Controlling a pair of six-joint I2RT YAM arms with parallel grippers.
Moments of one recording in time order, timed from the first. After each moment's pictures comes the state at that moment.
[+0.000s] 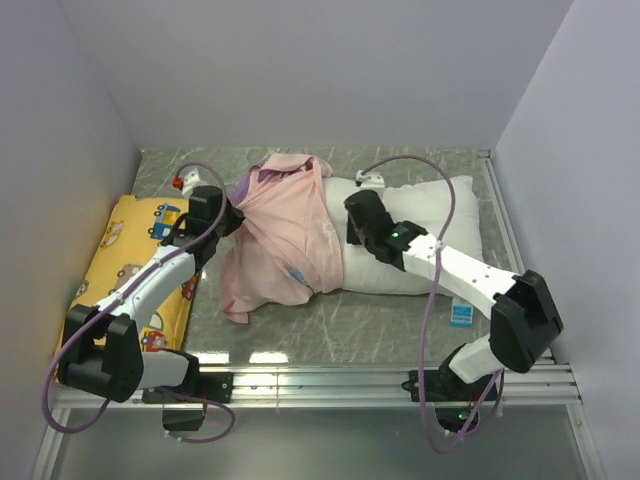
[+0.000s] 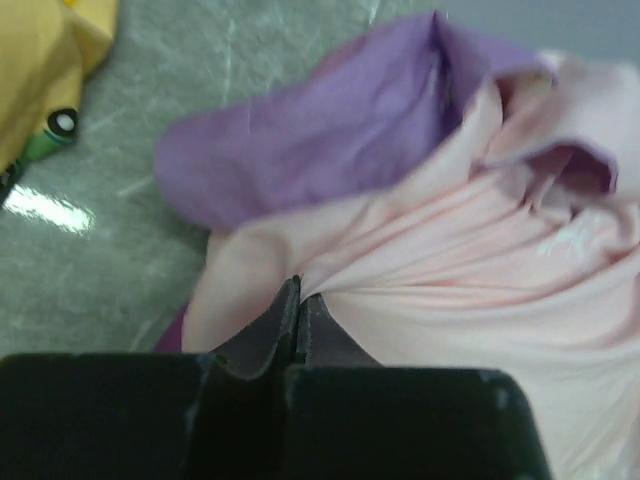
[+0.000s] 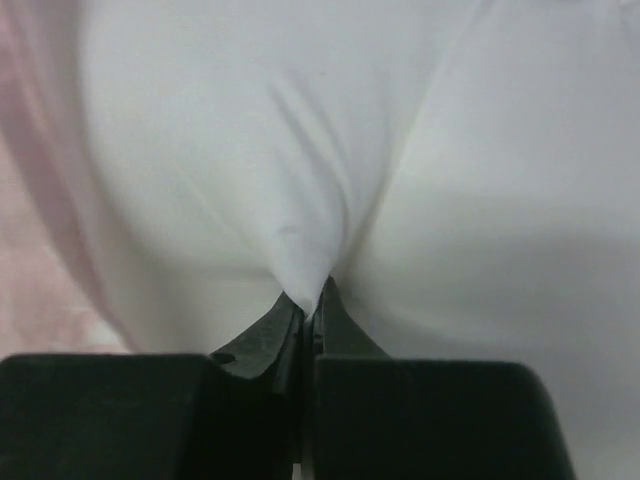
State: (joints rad) left arm -0.30 1.29 0.84 -0.07 -0.24 -0.82; right arm 0.71 1.50 1.11 -0.34 0.45 0.44
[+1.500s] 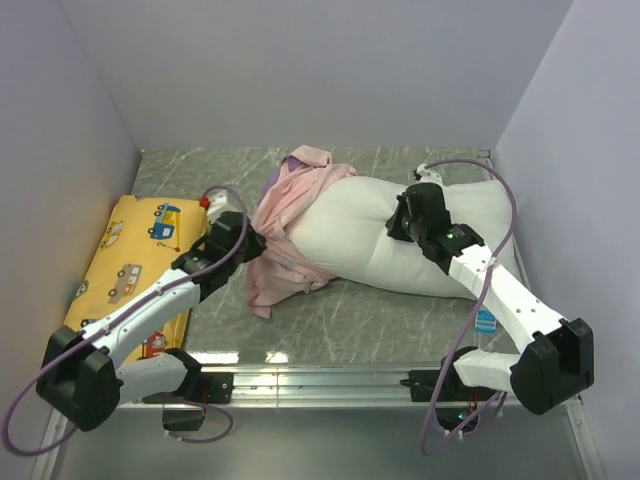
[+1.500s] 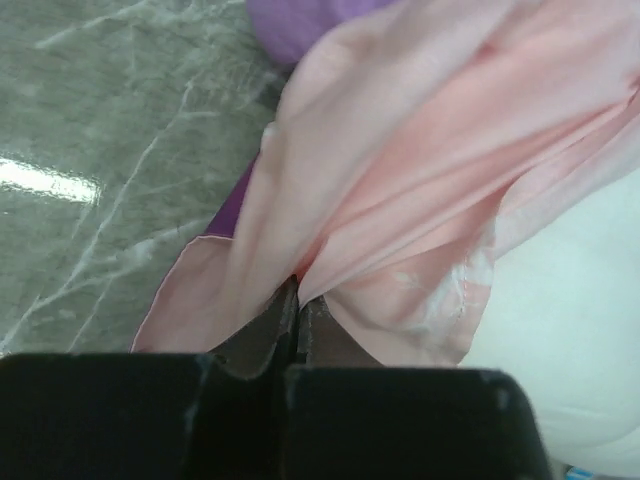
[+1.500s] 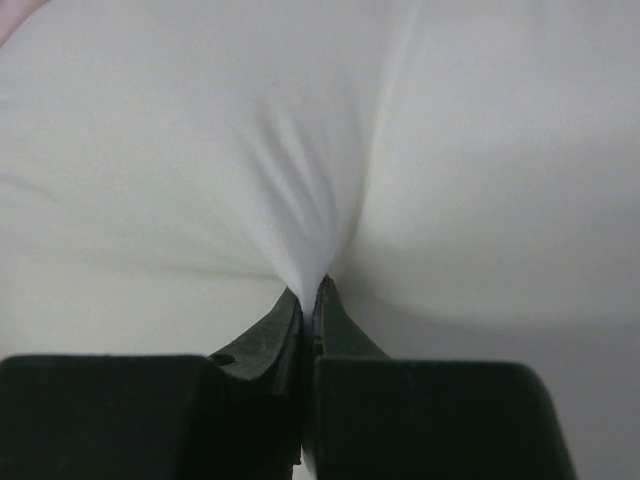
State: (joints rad) left arm -0.58 1.15 0.78 -0.22 -0.35 -0.87; right arm 0.41 1.22 0.99 -0.41 0.19 0.51
